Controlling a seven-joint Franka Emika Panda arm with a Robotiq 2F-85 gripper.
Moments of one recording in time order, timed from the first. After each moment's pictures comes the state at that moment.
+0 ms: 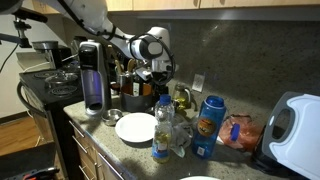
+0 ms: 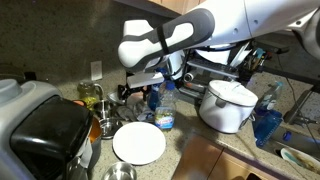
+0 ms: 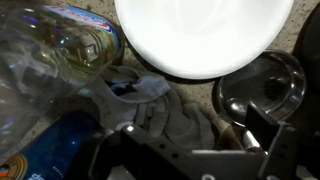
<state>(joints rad) 0.14 0.47 0.02 -1.62 -0.14 2.12 0.37</state>
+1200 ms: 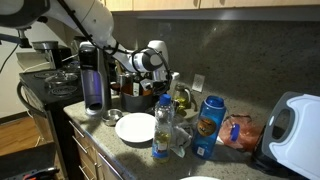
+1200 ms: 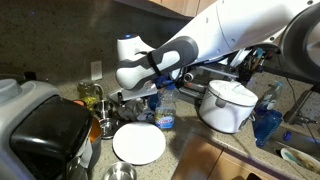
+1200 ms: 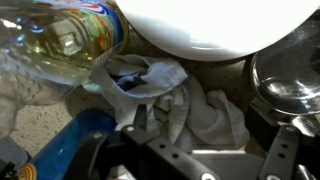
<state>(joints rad) 0.22 0.56 -0.08 -1.61 -0.26 2.23 0.59</state>
